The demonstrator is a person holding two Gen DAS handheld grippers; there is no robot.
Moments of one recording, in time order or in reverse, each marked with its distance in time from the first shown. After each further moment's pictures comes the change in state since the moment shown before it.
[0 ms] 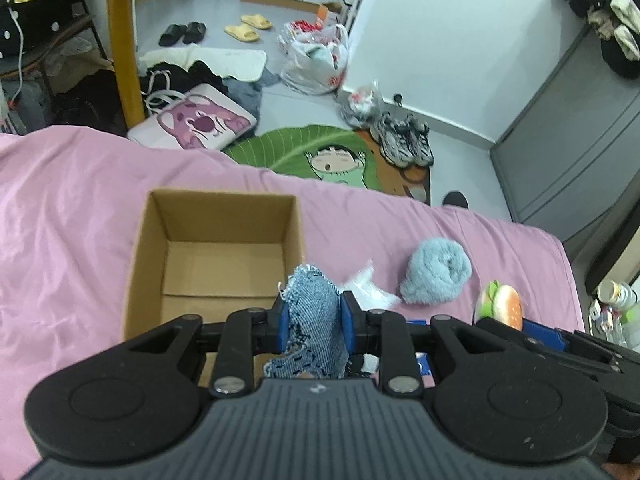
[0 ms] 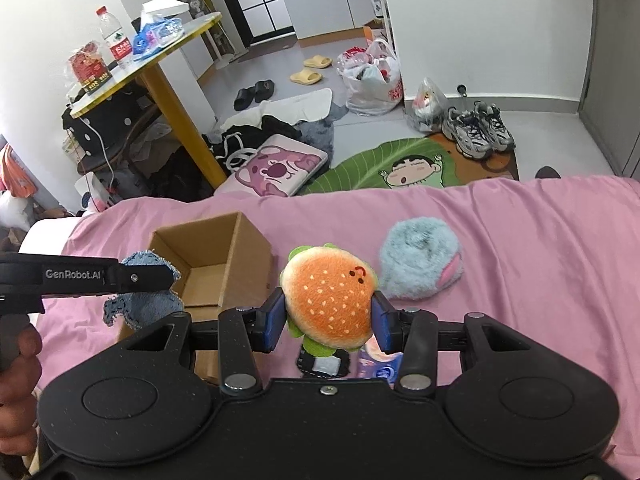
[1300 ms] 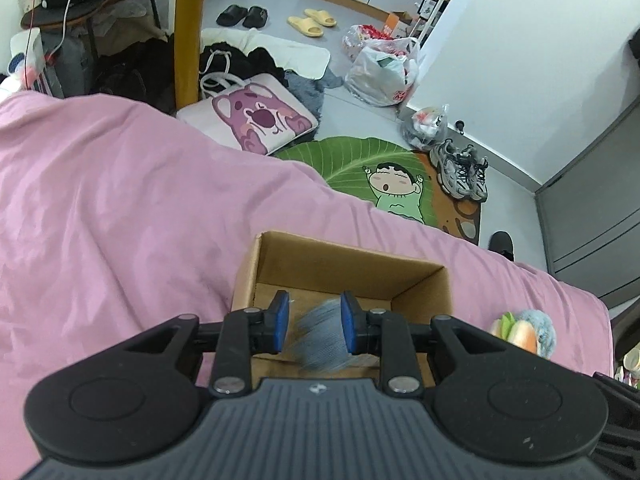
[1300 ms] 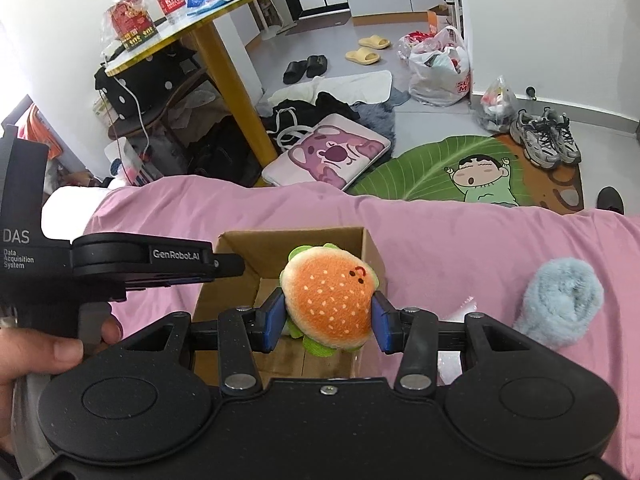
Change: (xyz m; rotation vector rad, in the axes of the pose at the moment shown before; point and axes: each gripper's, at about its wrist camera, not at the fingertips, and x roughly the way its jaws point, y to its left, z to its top) left arm 0.064 0.113 0.044 -0.169 0.009 0.048; right arm 0.079 0.102 0.028 -0.101 0.074 0.074
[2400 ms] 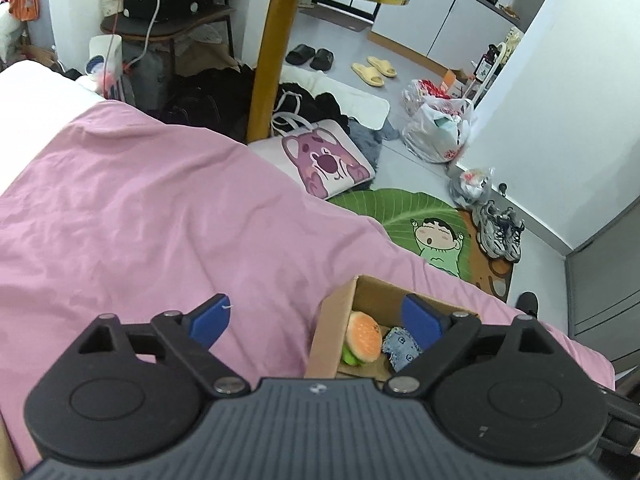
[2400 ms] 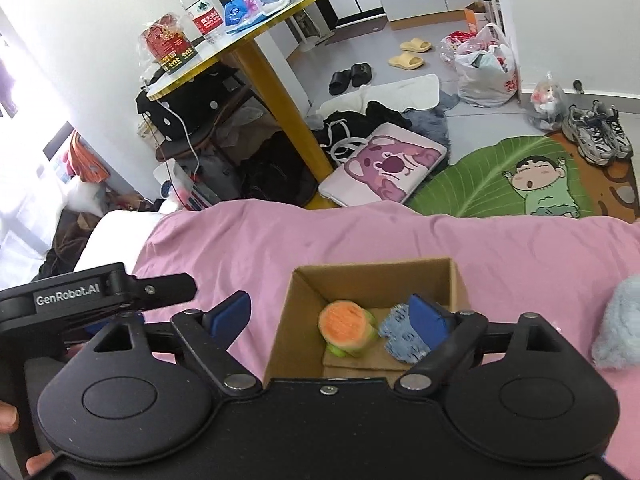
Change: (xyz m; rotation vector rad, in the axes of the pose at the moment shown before) left arm -0.088 0.041 0.001 -0.134 -0.135 0.119; right arm 0.000 0.019 0.019 0.048 -0.026 0.177
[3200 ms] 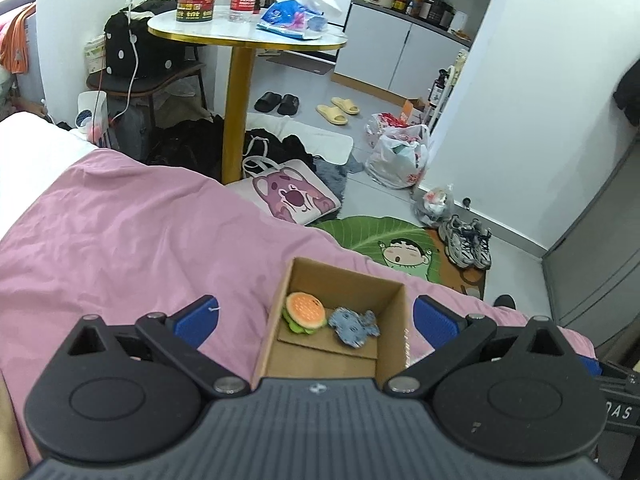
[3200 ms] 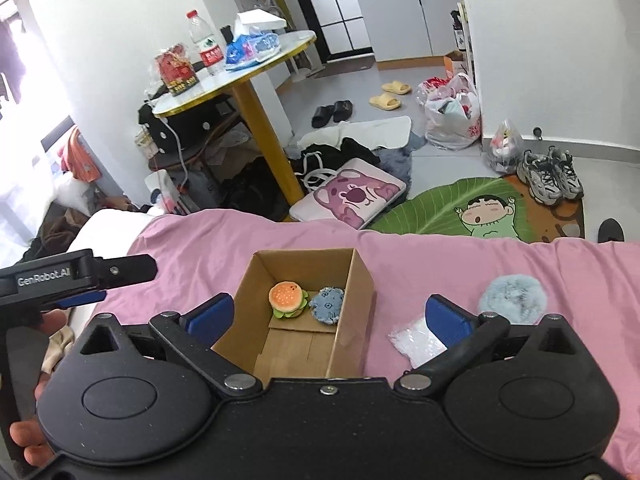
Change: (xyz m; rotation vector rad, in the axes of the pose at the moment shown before) left arm -0.089 -0.052 -0.064 0.098 -0.146 -0.048; right arm -0.117 -0.038 -0.033 -0.100 -0.103 -0.064
